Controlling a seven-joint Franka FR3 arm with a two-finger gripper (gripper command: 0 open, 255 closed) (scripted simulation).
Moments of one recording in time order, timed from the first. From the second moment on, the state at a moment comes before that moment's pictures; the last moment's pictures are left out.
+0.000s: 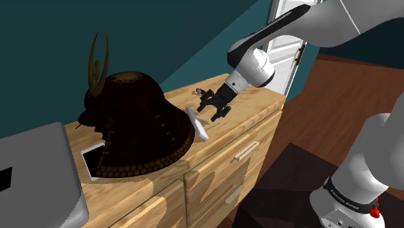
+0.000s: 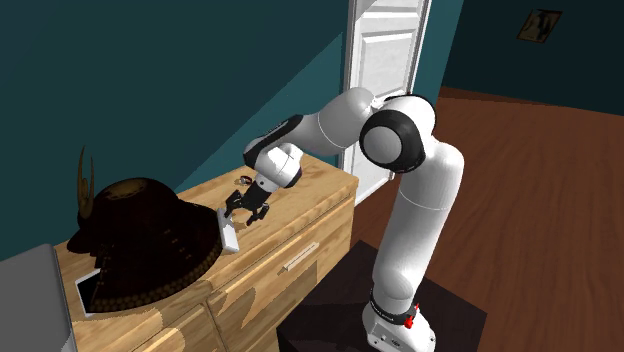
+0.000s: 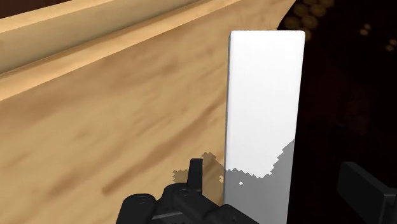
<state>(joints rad) 0.15 -0.03 -0.05 -2.39 1.16 2.42 -0.36</state>
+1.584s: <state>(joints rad) 0.17 0.06 -0.03 -2.36 1.34 2.45 -0.49</state>
